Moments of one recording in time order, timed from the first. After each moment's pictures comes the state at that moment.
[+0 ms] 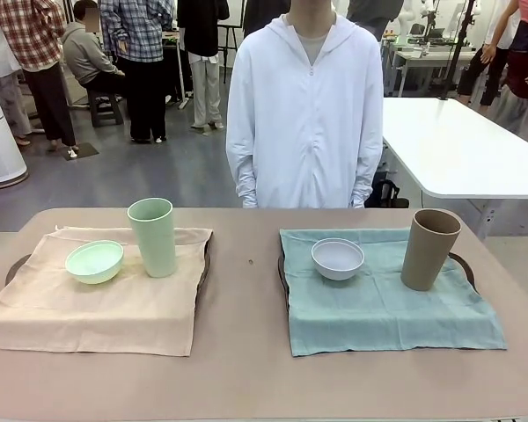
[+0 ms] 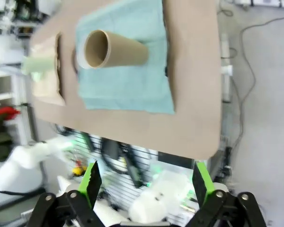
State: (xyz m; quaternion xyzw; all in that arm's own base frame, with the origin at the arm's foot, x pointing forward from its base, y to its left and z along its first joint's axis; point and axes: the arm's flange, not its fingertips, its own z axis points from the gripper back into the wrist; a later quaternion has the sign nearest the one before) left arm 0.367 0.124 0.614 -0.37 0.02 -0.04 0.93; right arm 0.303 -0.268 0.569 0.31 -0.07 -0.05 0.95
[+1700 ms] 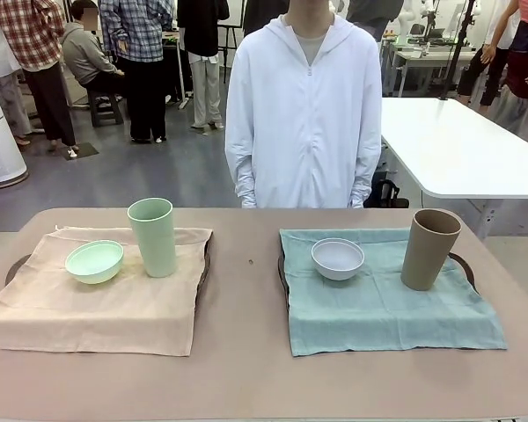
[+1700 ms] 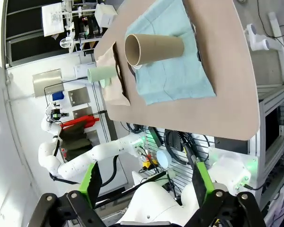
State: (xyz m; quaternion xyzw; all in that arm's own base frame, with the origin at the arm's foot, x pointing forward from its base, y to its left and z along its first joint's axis) left arm 0.335 0.237 0.554 -0.56 0.06 0.05 0.83; right arm 0.272 -0.352 0.543 0.48 -0.02 -0.14 0.87
